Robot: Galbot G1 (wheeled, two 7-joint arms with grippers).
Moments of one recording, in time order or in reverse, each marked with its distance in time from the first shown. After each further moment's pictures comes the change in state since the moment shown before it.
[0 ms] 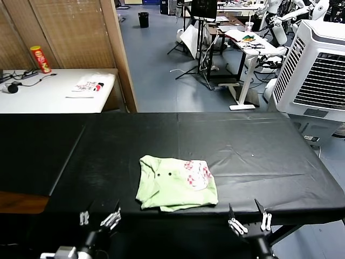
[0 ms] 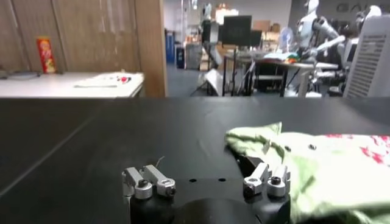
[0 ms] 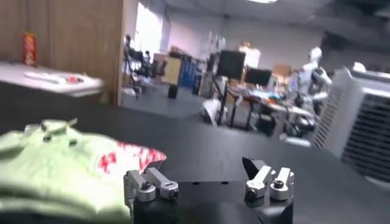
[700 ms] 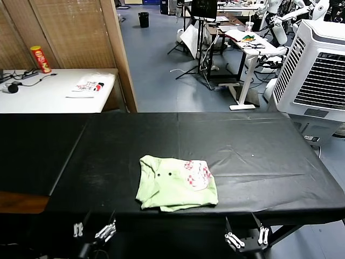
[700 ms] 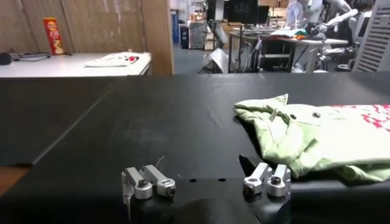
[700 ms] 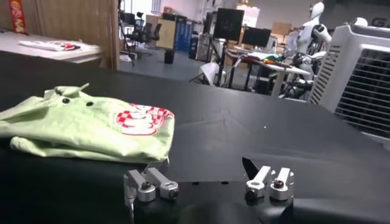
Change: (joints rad) left arm 0.095 0.007 -0.029 -0.023 0.008 -0.009 0.000; right arm -0.075 0.014 -0.036 0.032 0.003 -0.045 0.014
